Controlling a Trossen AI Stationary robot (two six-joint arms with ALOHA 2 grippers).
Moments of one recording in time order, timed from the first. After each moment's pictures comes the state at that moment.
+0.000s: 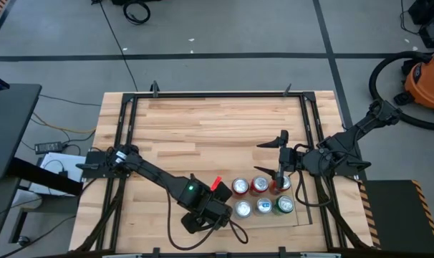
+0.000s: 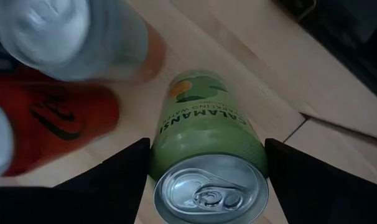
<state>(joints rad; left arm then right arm) -0.49 2.12 2.14 -1.25 -0.09 0.35 0.57 1.03 0.89 -0.24 0.76 0.09</state>
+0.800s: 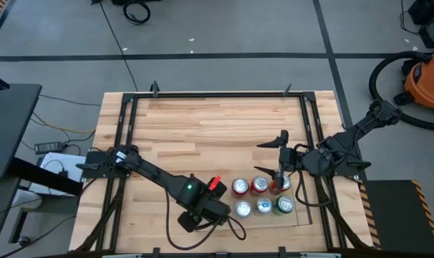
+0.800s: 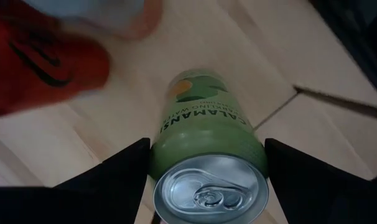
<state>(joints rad) -0.48 2.13 2.18 -1.38 -0.10 0.24 0.57 1.03 0.89 -0.24 0.76 0.09</state>
